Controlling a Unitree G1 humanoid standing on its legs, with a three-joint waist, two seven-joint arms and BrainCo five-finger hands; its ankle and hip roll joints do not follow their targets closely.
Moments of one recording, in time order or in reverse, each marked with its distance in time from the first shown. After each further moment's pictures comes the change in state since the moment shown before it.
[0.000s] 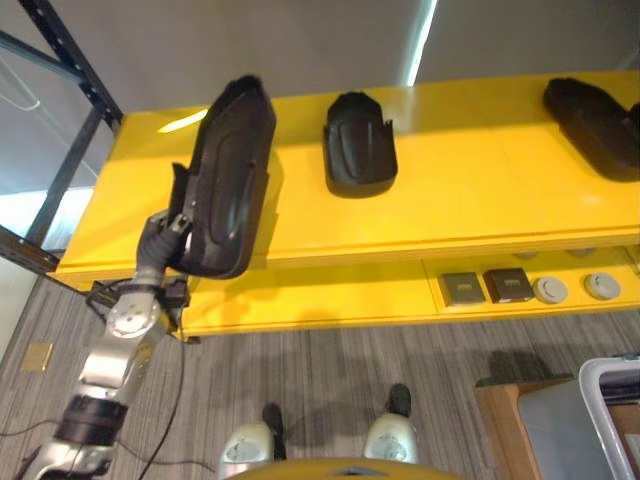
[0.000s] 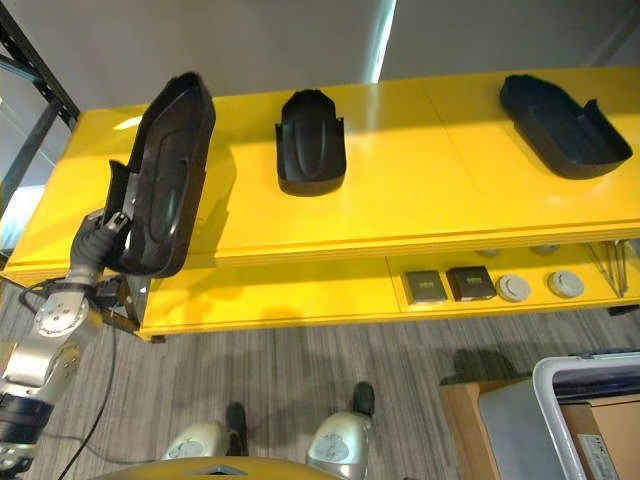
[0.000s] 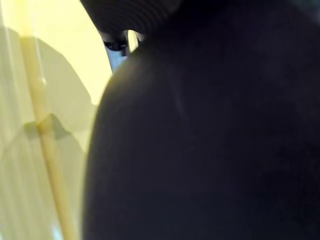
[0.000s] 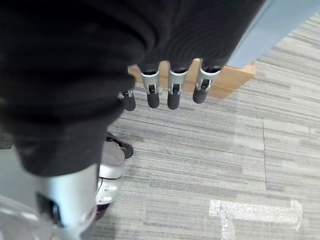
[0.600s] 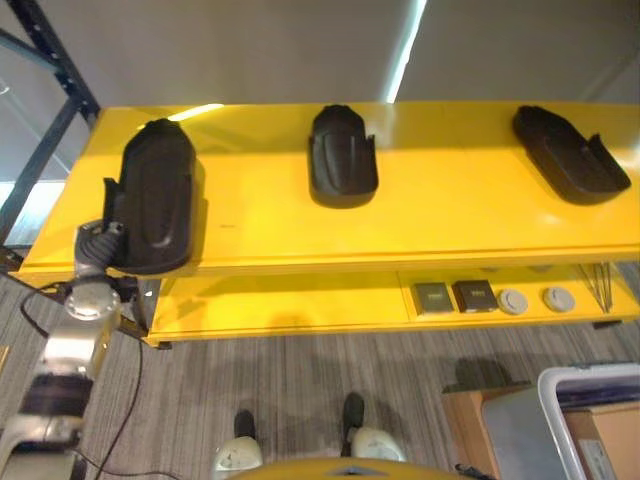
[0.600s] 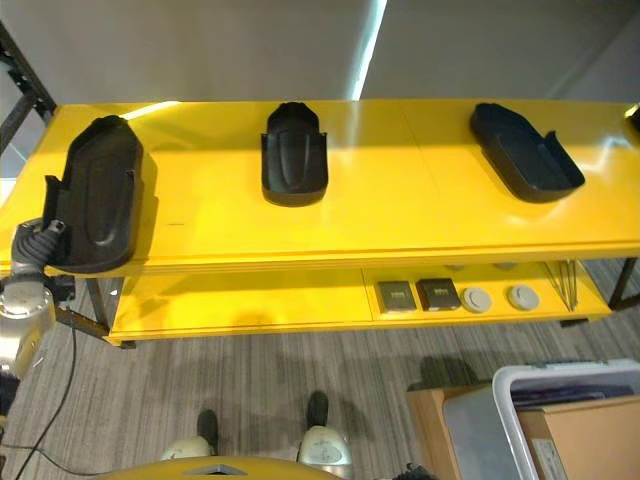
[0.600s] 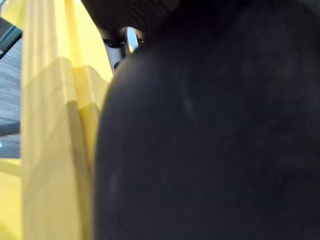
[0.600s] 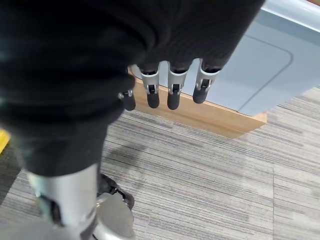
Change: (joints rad) left arm -0.200 0.146 0.052 0.392 0.186 0.185 0.136; right arm 0.010 -0.076 0.082 -0.098 -0.052 0.032 0.022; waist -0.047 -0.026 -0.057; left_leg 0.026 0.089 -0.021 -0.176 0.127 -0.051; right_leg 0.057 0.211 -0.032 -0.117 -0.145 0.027
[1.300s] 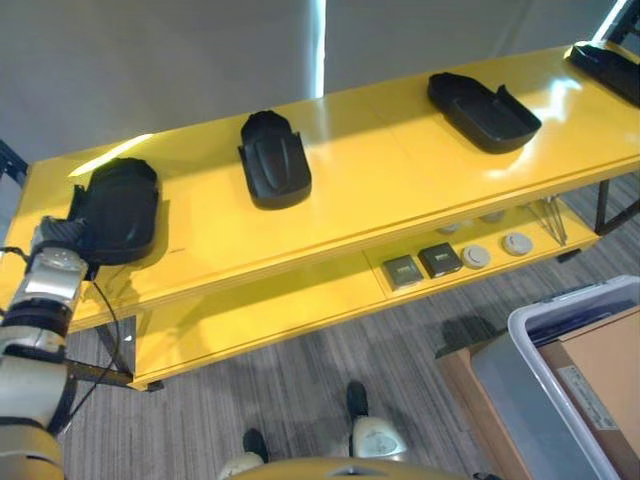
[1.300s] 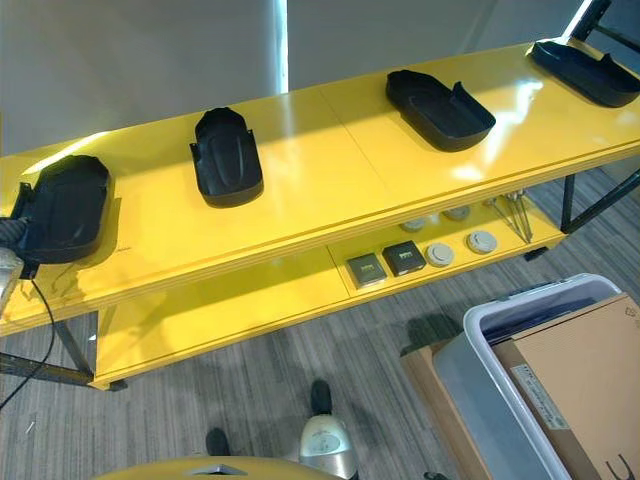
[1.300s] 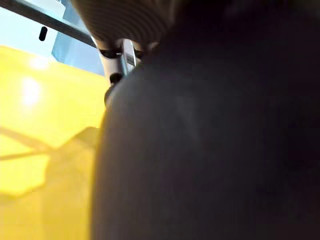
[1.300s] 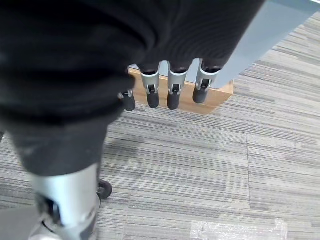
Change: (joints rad) left arm -0.396 0.119 -0.284 0.570 0.098 0.108 -0.104; right arm 0.006 -0.080 0.056 0.046 -0.021 -0.044 0.055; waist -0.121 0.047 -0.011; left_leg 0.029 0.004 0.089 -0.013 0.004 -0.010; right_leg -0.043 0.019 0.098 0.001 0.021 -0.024
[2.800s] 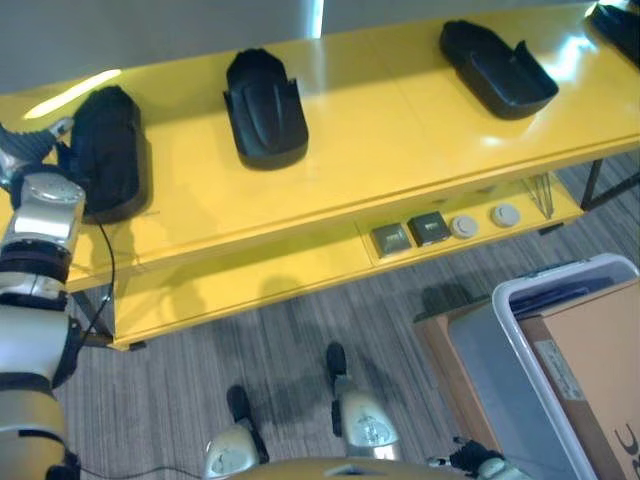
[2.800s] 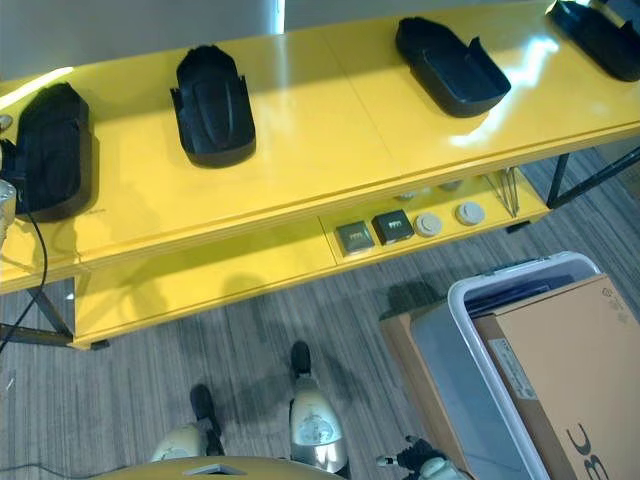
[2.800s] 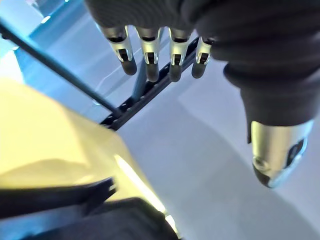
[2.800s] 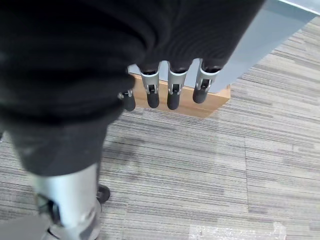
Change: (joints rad) left arm -0.277 0.038 0.006 -0.069 -0.062 -0.156 0.362; right arm -0.083 0.023 0.037 0.063 0.078 -0.091 -0.008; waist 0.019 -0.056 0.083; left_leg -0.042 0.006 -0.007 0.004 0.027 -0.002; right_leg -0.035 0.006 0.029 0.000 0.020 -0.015
